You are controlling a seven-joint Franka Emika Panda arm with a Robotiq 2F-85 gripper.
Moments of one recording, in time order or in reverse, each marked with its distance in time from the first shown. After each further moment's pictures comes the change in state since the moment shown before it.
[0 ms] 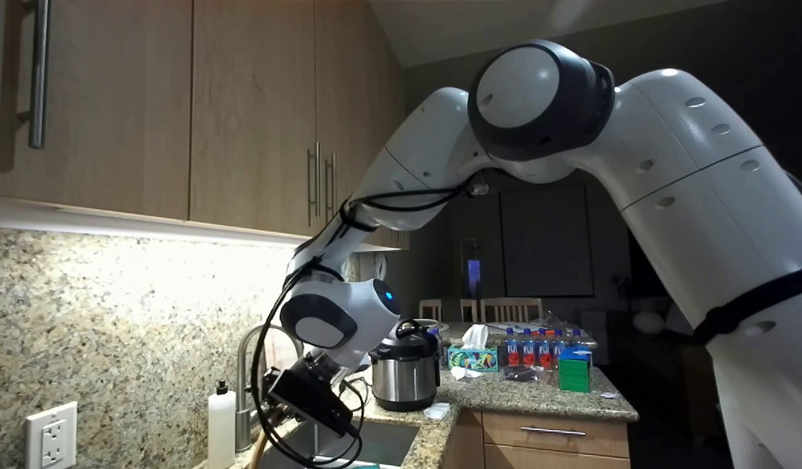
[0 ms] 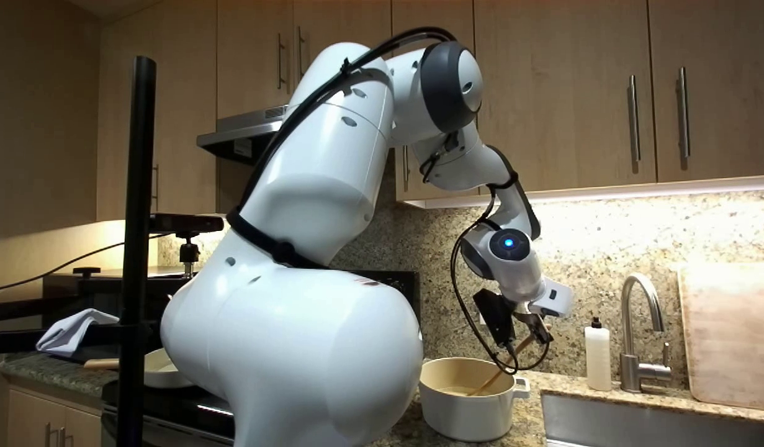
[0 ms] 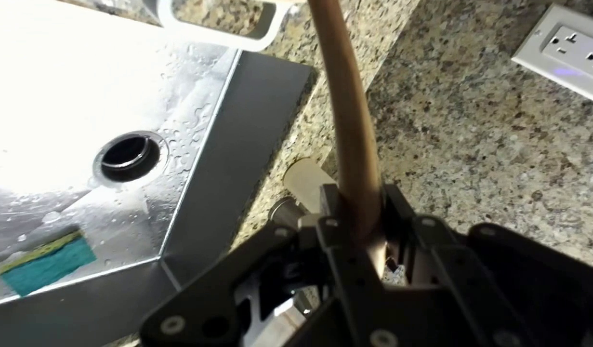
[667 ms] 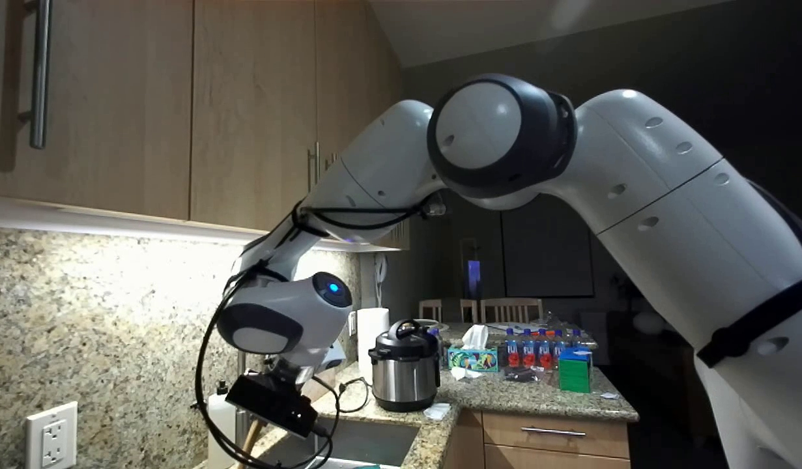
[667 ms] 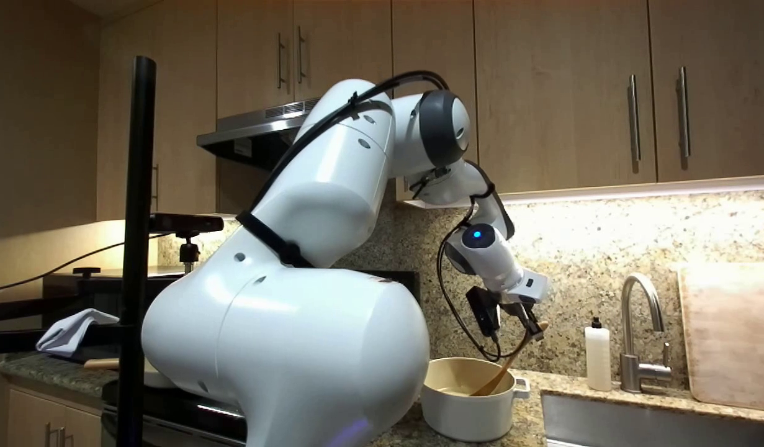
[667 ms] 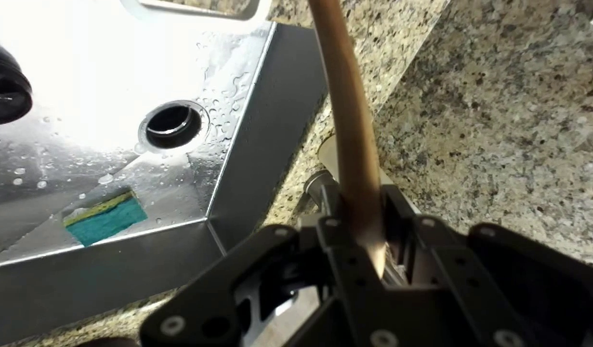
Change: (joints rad) arm 0.168 0.162 -0.078 0.250 0.024 0.305 0.087
